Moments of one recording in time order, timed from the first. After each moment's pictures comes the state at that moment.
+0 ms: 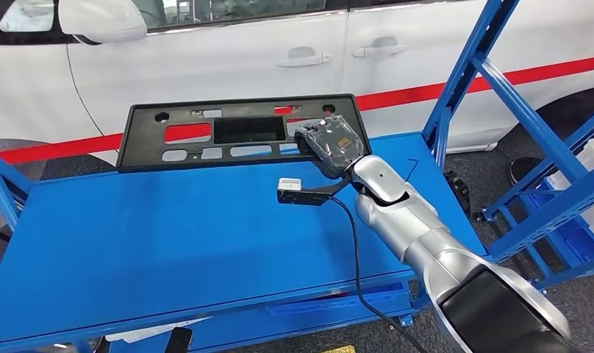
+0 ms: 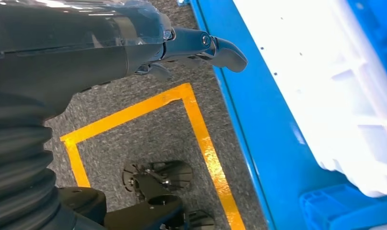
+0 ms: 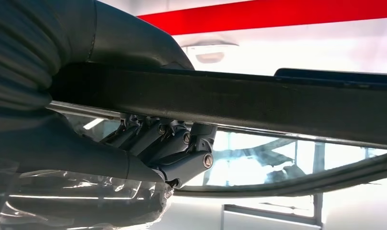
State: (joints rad) left arm -0.17 -0.22 1.19 -0.18 -1.09 0.24 -0.51; right arm -1.03 0.15 0.86 -0.56 0.88 -0.60 -0.29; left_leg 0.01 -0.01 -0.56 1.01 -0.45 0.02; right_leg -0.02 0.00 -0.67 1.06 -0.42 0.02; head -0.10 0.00
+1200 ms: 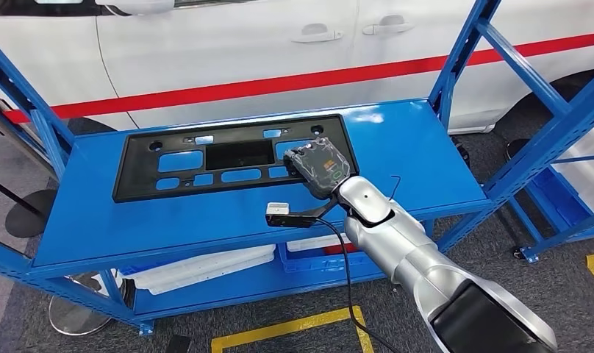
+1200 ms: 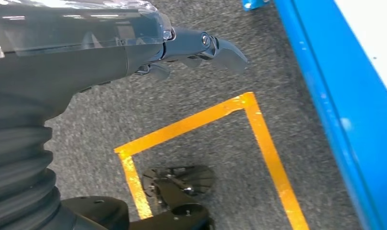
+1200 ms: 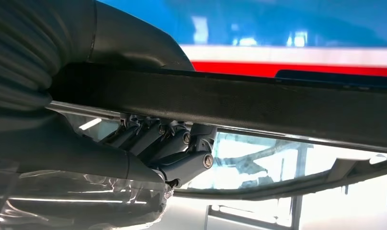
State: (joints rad) left arm -0.14 -0.21 1.17 -0.18 -1.09 0.25 -0.50; right arm -0.96 0.18 0.92 -0.57 0.94 -0.61 -0.23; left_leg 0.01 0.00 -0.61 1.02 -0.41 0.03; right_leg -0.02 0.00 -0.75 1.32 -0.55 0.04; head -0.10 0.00
